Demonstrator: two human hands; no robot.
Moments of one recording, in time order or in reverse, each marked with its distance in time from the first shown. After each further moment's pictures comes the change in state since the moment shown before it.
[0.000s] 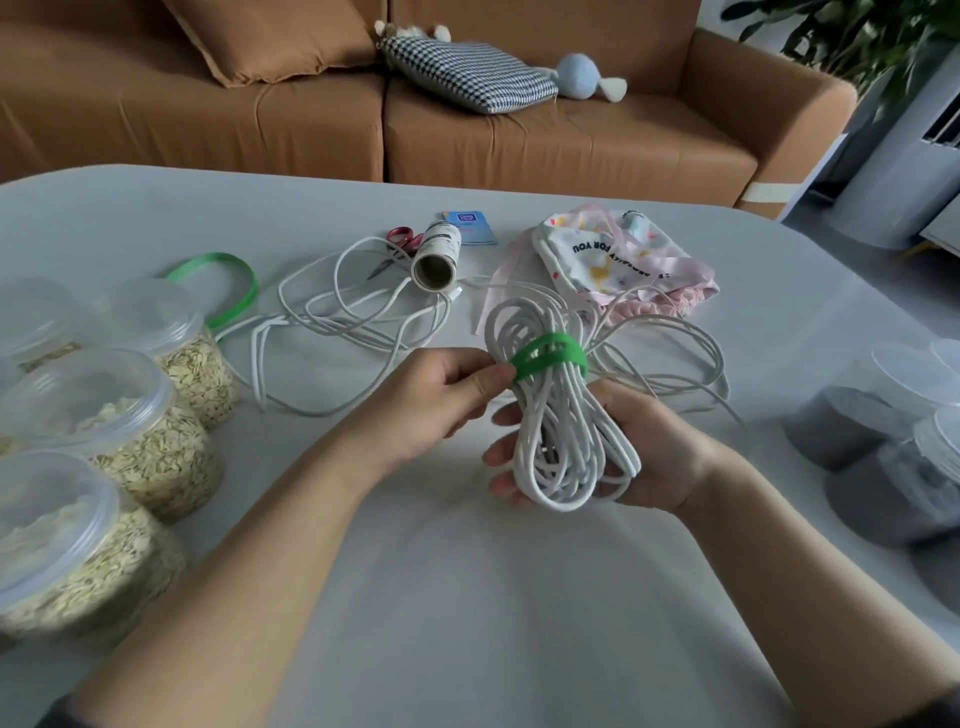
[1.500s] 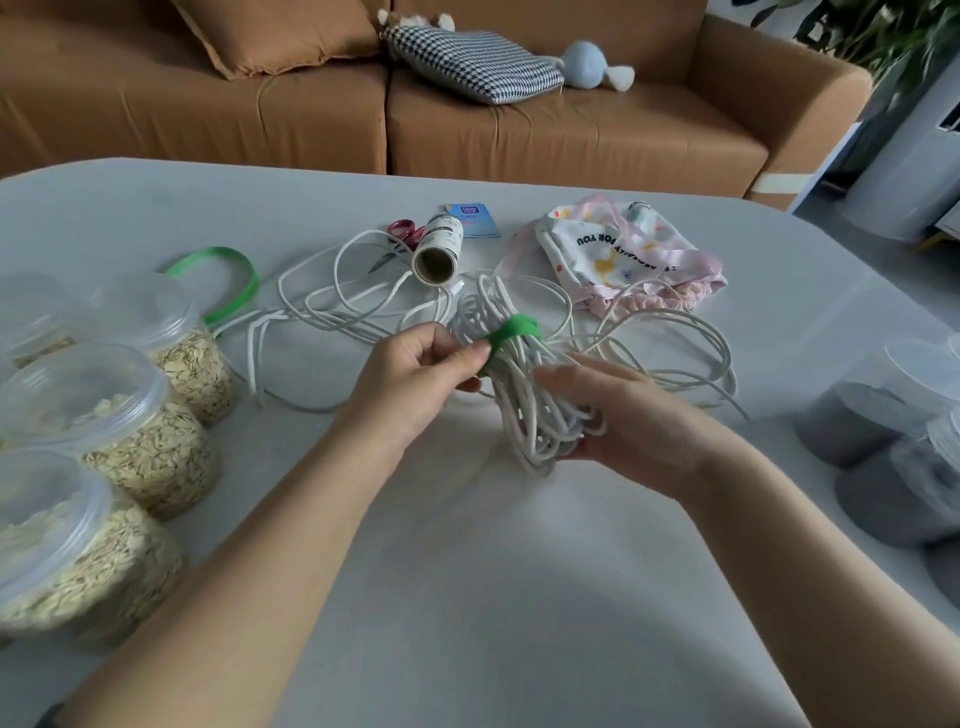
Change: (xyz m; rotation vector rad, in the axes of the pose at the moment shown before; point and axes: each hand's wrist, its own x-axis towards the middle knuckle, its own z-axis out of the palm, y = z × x) left_hand 0.004 -0.002 0.005 -0.099 0.392 -0.096; right_hand 0.002 -0.008 0.002 -0.257 0.203 -0.180
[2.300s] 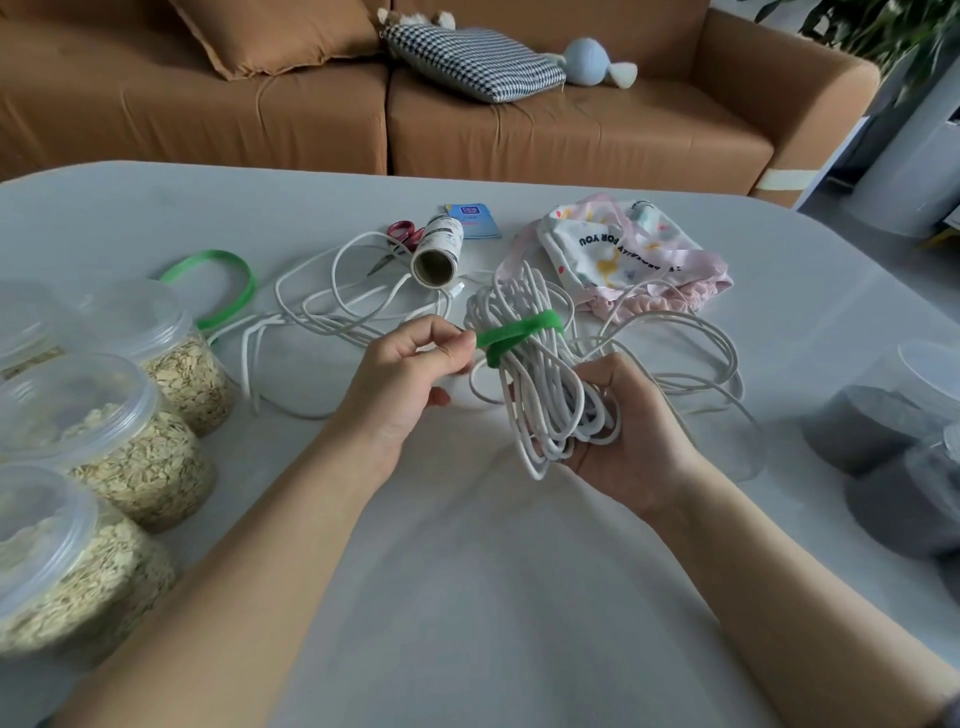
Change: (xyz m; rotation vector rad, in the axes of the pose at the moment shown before) left_hand 0.005 0.003 -0.005 -0.154 -0.046 -0.033; right_hand 0.010 0.013 0.007 0.404 0.106 0.006
